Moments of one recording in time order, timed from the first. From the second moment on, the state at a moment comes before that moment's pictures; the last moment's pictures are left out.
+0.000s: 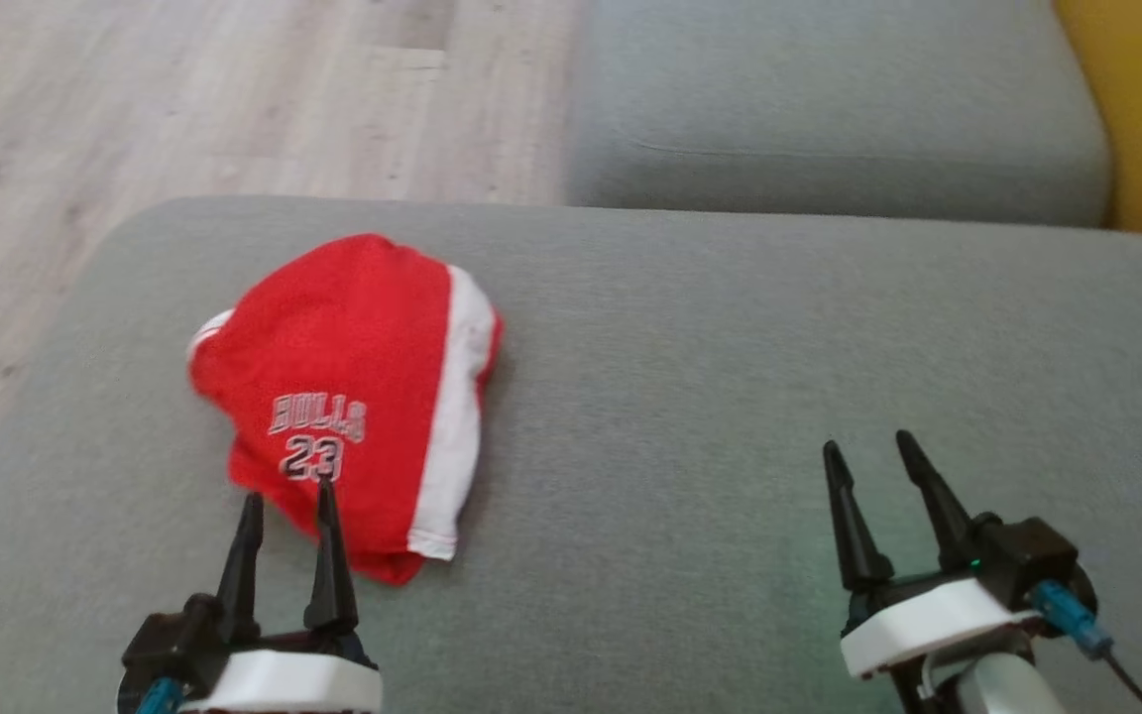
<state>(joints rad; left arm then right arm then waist) 0.03 0.05 -0.15 0.25 -0.38 -0.03 -0.25 -0.02 -0.04 0.14 0.32 0.16 0.13 -0.25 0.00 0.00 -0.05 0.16</state>
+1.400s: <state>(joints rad) -0.74 0.35 -0.39 0.61 -0.28 -0.13 0.22 -0.16 -0.05 0.16 0.25 0.14 0.13 -0.25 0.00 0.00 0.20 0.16</state>
